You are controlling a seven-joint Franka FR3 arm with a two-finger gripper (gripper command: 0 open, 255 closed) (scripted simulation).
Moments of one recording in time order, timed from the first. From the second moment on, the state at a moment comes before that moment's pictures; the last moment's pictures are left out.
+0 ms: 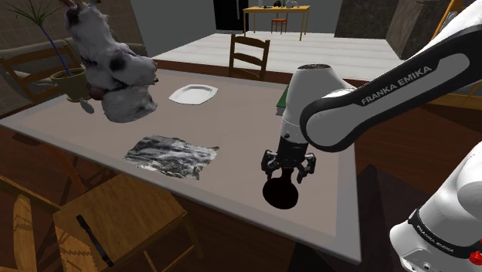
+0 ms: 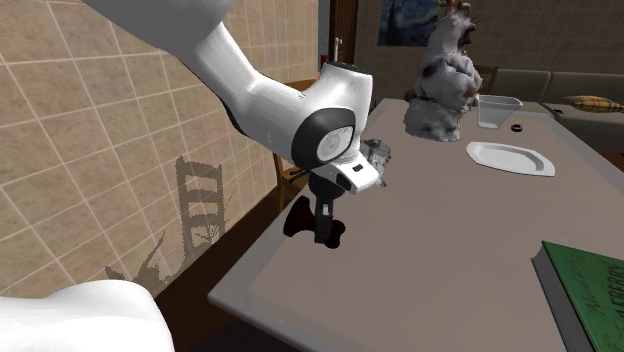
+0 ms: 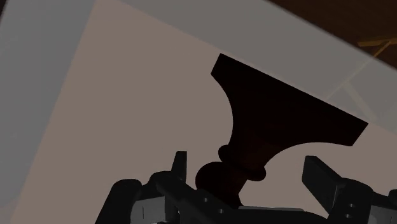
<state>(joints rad) -0.01 -0.29 0.56 -2.66 0.46 2.42 0.87</state>
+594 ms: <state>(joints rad) -0.01 -0.29 0.56 -2.66 0.46 2.43 0.87</state>
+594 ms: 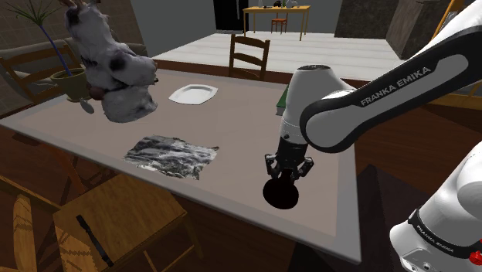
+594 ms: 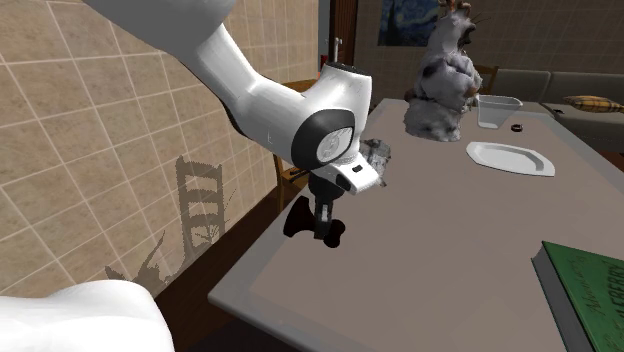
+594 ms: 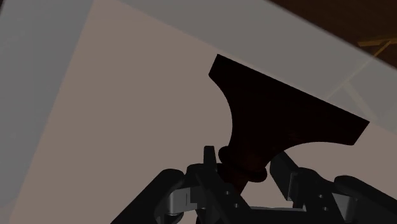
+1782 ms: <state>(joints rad) 0.00 -0.45 0.51 -2.57 0.44 2.18 0.89</state>
